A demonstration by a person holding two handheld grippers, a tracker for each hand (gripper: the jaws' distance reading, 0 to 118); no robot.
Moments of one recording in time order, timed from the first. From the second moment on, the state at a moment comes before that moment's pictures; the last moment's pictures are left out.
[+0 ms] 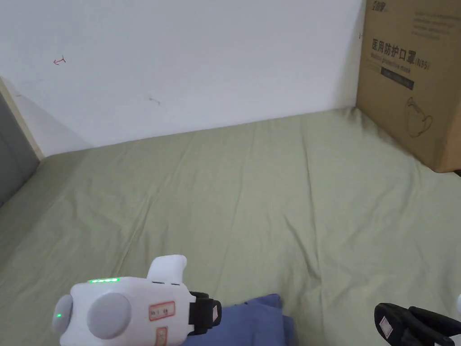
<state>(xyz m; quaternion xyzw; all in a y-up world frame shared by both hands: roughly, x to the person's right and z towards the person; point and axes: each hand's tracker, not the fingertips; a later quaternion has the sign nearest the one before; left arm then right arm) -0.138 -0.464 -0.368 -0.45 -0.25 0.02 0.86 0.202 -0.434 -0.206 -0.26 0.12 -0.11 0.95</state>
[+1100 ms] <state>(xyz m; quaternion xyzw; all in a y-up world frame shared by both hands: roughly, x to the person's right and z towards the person) -0.188 -0.391 -0.214 0.04 -0.08 -0.01 1.00 0.151 -0.390 -0.202 0.08 0.00 -0.01 1.00</state>
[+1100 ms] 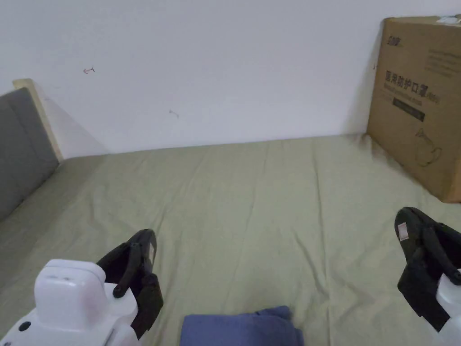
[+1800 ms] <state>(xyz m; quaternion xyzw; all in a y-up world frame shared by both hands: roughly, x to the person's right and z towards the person) -0.246 -0.418 -0.217 -0.09 -0.06 0.02 0.99 0.114 -0.458 -0.314 -0.39 0.23 0.01 0.89</state>
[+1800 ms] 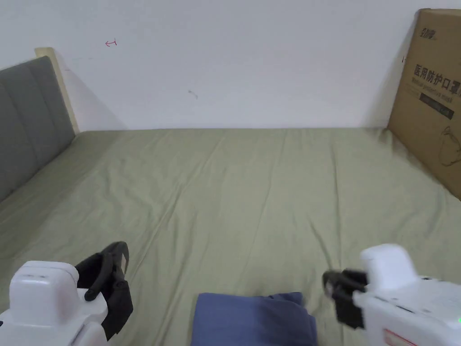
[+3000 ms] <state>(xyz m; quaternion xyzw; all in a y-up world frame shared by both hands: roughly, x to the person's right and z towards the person) -0.233 -0.616 -0.390 -0.48 -0.34 0.34 0.74 0.089 -0.568 -0.354 -0.51 0.21 0.05 0.83</state>
